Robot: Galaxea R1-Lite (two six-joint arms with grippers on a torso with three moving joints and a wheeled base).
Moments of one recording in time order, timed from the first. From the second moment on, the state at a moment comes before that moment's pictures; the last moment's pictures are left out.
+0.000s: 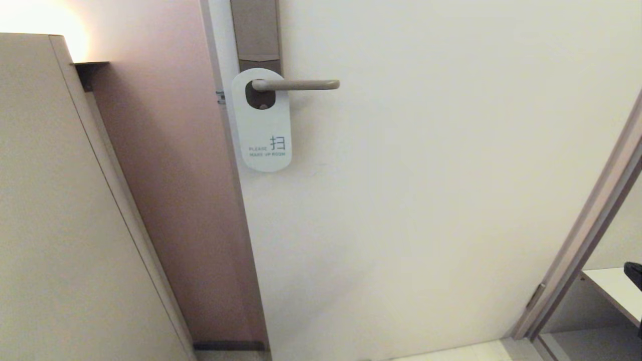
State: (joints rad) left arm 0.00 0.00 0.00 0.00 0.01 -0.02; right arm 0.02 0.87 -0.20 -0.44 -0.16 -0.24
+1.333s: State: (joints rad) left arm 0.00 0.00 0.00 0.00 0.01 -0.02; right arm 0.00 0.05 0.00 0.01 0.02 -0.06
